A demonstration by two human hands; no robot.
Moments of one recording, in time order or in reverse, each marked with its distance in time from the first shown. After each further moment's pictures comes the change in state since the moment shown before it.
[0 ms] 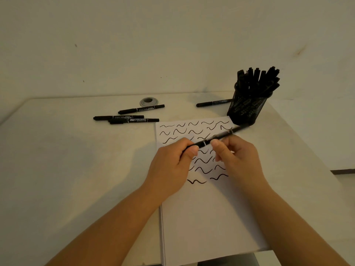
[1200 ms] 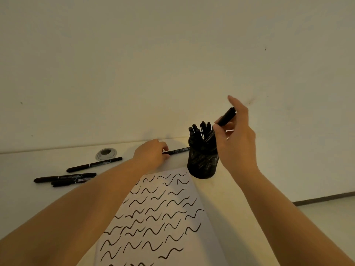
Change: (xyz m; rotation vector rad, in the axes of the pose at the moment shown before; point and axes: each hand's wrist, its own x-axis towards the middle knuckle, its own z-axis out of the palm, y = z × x) left_hand 0.219 -0.039 0.054 0.721 -0.298 -0.088; right_hand 0.143 -0.021 -0.095 -0.179 0.289 -0.302
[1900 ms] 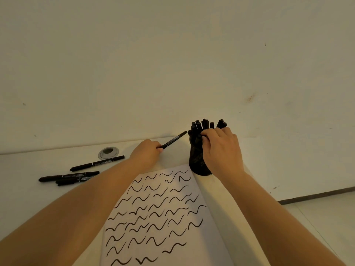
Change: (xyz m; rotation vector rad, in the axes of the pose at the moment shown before) left_hand -0.010 -0.012 -0.005 -0.184 0.038 -0.084; right_hand -0.016 0.017 0.028 -0.563 -0.160 -0.166
